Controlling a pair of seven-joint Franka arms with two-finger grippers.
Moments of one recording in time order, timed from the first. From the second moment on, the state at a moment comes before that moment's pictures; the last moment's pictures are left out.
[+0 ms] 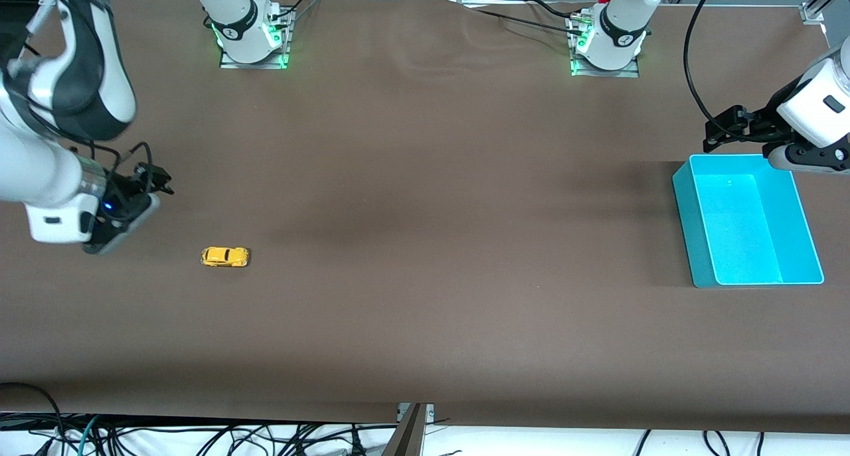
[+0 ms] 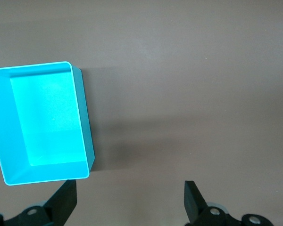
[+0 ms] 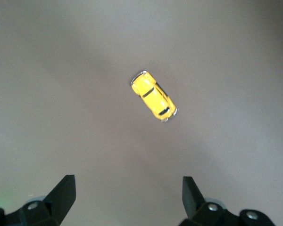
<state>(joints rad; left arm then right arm) 0.09 0.06 -0.14 -1.53 0.00 1.51 0.01 0.04 0.33 -0.01 -1.62 -0.03 1.82 -0.86</state>
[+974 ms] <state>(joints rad) 0.09 0.06 -0.14 -1.53 0.00 1.51 0.01 0.06 0.47 -0.01 -1.90 -0.03 2.43 -1.36</state>
